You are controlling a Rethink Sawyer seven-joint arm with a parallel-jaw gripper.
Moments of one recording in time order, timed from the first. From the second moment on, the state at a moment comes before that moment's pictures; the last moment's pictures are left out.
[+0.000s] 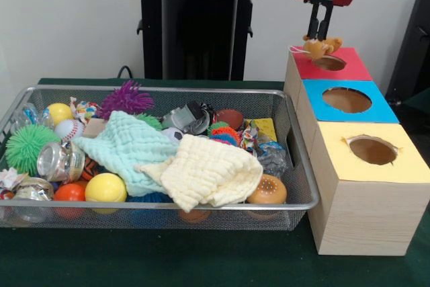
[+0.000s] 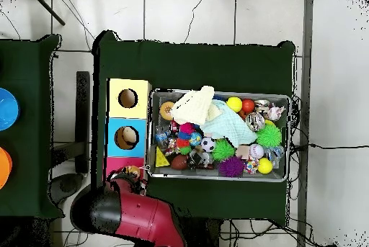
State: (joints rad) arm 0.26 -0.88 -0.26 2.10 0.35 0.38 1.79
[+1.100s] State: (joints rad) arm 0.27 -0.87 -0.23 2.18 0.40 0.29 1.79
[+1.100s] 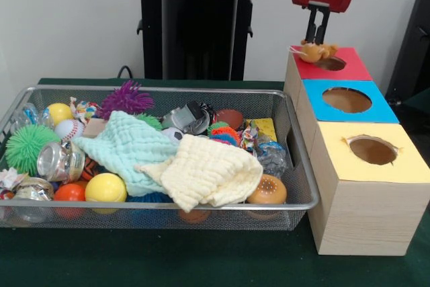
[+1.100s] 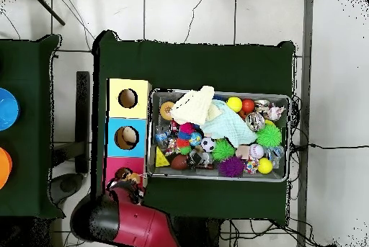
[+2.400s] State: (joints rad) arm 0.37 -0.86 -0.25 2.18 0.48 0.29 1.79
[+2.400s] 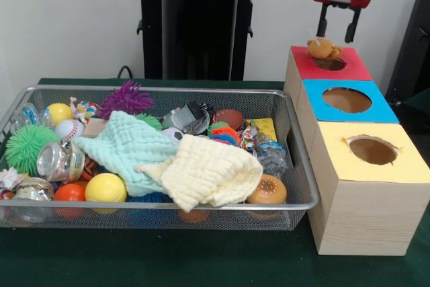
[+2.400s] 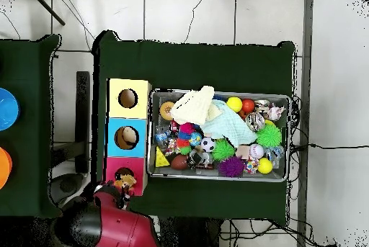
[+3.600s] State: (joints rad) arm 0.43 -0.86 -0.31 2.18 0.50 0.31 1.80
